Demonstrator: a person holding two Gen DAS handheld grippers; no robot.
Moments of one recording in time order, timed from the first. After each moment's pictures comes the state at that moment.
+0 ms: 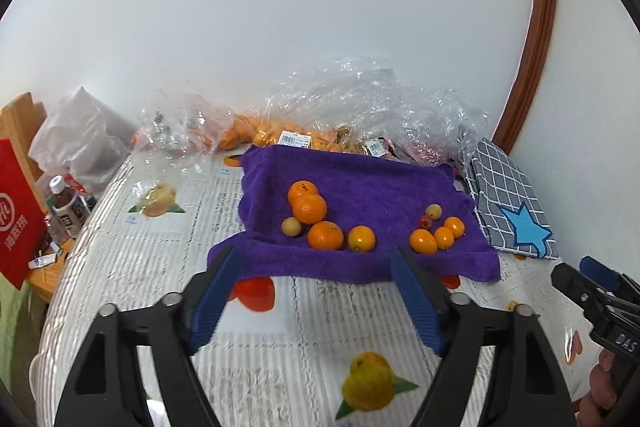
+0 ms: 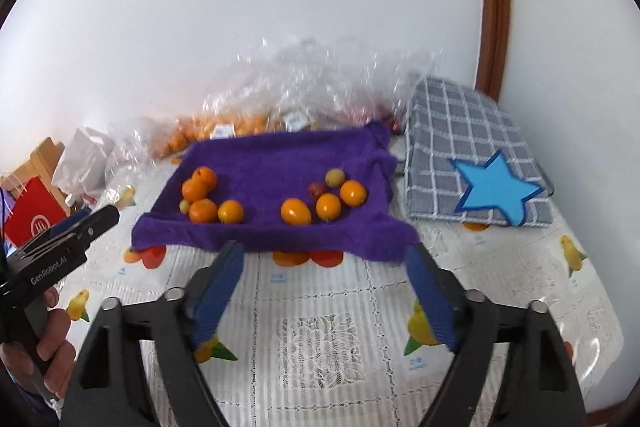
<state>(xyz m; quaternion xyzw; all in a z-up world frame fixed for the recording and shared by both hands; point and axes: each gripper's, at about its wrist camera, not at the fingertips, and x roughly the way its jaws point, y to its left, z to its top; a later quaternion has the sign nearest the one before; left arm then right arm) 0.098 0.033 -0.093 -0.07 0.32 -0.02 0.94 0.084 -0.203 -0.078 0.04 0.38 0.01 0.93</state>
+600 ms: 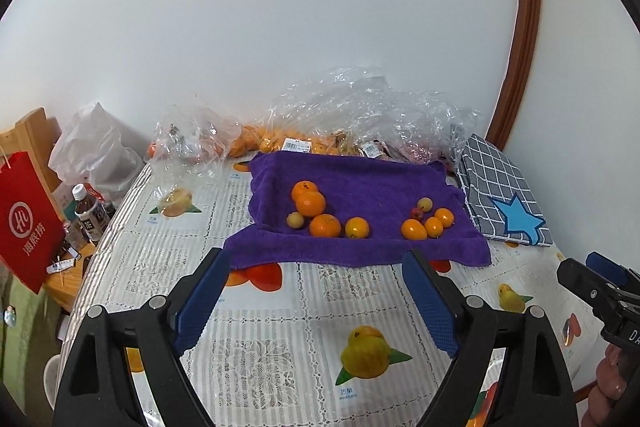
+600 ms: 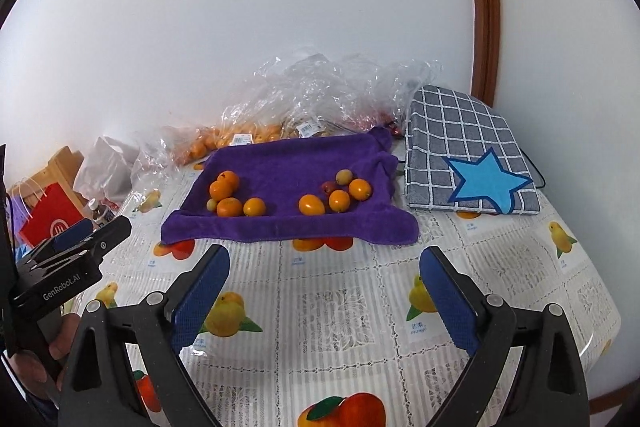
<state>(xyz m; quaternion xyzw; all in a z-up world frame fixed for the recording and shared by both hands) 0.059 0.026 -0.076 -0.04 0.31 -0.01 0.95 0.041 -0.202 -0.055 0.06 0.37 0.02 0.93</state>
